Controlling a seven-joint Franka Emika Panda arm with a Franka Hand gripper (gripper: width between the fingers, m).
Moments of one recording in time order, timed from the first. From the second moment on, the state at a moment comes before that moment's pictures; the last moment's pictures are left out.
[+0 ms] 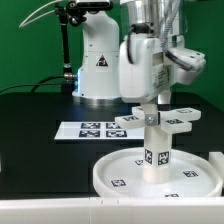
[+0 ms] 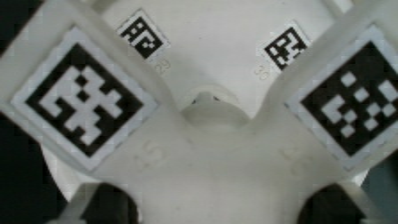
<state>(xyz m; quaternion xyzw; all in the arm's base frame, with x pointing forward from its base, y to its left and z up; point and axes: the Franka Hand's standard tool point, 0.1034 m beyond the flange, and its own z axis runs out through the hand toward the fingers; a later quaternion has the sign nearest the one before) 0.576 0.047 0.101 -0.49 0.87 0.02 0.06</state>
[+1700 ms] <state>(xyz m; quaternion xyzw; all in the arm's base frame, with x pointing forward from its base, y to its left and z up) 0.587 0.058 0.120 -0.80 0.60 0.00 0.07</state>
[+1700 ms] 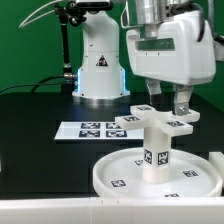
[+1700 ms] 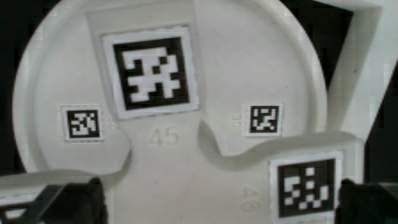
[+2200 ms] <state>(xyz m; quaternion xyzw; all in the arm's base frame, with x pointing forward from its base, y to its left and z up) 0.588 0.056 0.121 -0.92 0.39 -0.02 0.05</state>
